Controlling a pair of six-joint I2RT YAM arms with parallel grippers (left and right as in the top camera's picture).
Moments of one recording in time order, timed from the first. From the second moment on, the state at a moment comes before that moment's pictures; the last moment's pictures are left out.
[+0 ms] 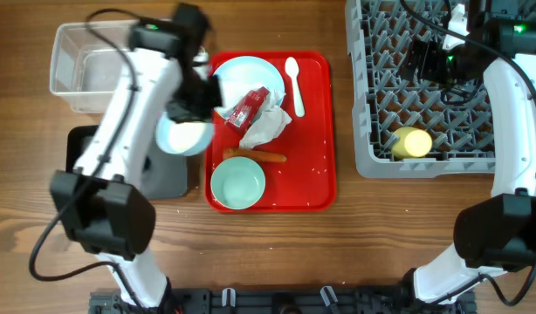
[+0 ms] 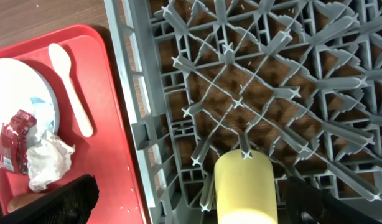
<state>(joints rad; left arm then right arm) -0.21 1.93 1.86 -1.48 0.17 -0.39 -0.11 1.82 1.83 -1.23 -0.16 0.13</state>
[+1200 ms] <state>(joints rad) 0.34 1.89 1.44 -1.38 0.84 0.12 -0.11 1.82 1.83 -1.24 -0.16 0.10</state>
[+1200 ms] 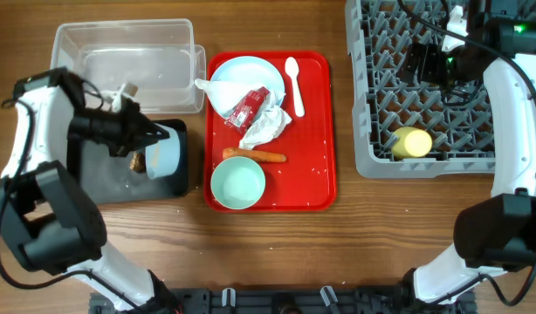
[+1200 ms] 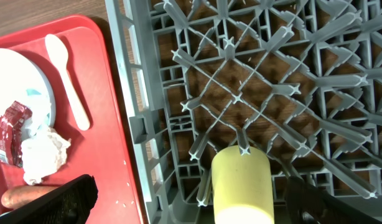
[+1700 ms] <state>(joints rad) 0.42 1.89 1.19 -1.21 1.19 0.19 -0.11 1.82 1.83 -1.25 -0.16 0.10</state>
